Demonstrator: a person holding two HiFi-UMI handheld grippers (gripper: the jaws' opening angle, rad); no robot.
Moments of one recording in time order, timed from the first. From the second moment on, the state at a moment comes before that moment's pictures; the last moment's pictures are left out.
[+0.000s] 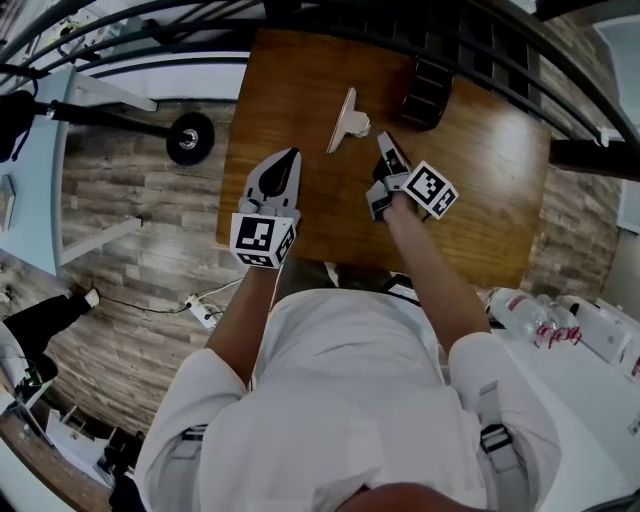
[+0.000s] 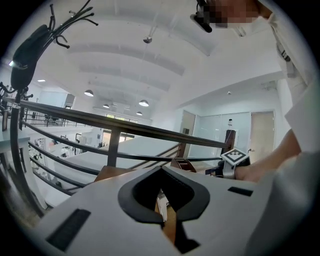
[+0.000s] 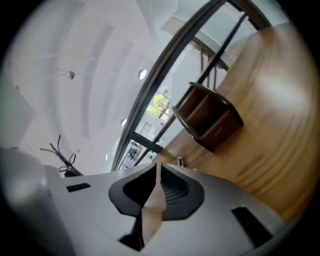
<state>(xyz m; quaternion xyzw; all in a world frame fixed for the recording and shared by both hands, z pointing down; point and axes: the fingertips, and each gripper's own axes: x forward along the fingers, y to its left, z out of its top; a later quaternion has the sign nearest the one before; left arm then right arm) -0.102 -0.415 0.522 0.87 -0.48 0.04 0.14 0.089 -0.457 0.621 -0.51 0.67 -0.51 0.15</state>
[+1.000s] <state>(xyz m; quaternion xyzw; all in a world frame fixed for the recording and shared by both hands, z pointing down) -0.080 -0.383 0.388 0.87 -0.48 0.02 0.08 0.116 -0.367 0.373 -0.52 0.85 -0.03 -0.05</state>
